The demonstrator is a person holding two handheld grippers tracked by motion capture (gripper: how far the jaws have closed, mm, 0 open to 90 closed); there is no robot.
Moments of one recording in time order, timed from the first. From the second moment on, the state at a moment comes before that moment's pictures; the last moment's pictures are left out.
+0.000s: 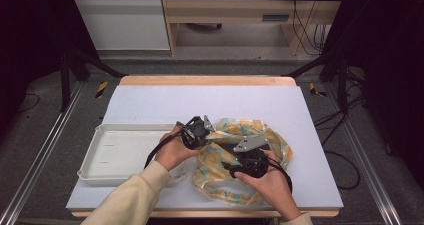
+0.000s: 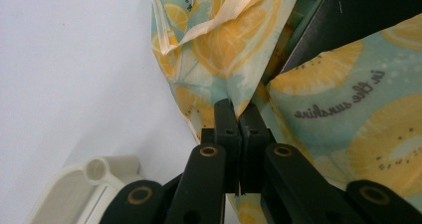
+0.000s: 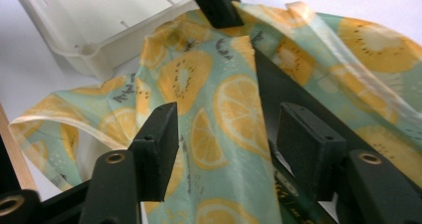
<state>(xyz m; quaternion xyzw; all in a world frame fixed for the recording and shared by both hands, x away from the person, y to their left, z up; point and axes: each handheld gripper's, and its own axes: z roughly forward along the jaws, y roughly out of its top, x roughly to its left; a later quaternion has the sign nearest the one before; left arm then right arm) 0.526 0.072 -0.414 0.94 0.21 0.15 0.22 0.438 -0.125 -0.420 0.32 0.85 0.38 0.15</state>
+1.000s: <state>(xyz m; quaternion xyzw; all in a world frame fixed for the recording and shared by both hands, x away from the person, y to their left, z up) 0.526 0.075 -0.419 0.94 0.22 0.15 0.21 0.420 -0.102 -0.451 0.25 0.88 0.39 0.08</state>
